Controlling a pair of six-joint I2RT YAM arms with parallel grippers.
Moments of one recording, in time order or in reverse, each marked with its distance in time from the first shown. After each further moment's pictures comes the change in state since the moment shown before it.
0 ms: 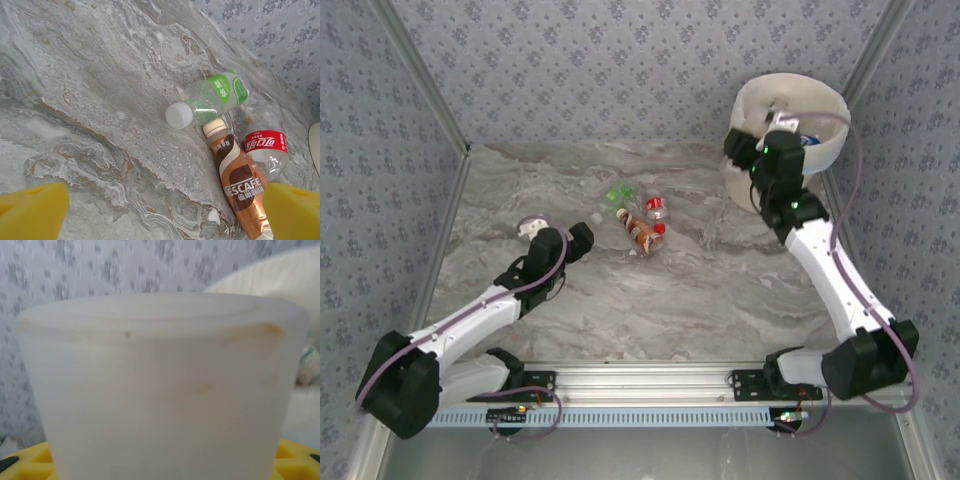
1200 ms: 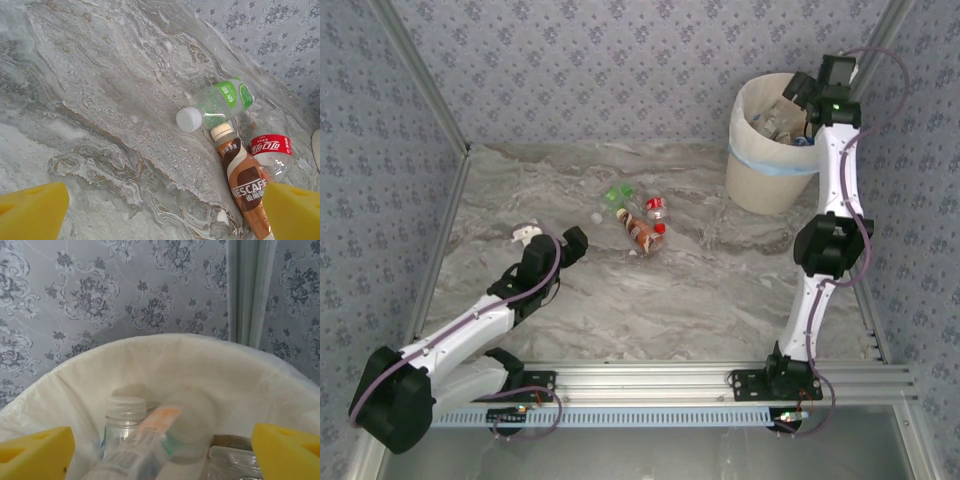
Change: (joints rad) left arm 0.006 -0.078 -0.049 -0.013 -0.027 0.012; right arm -0.383 0.848 1.091 -0.544 -0.035 -0.019
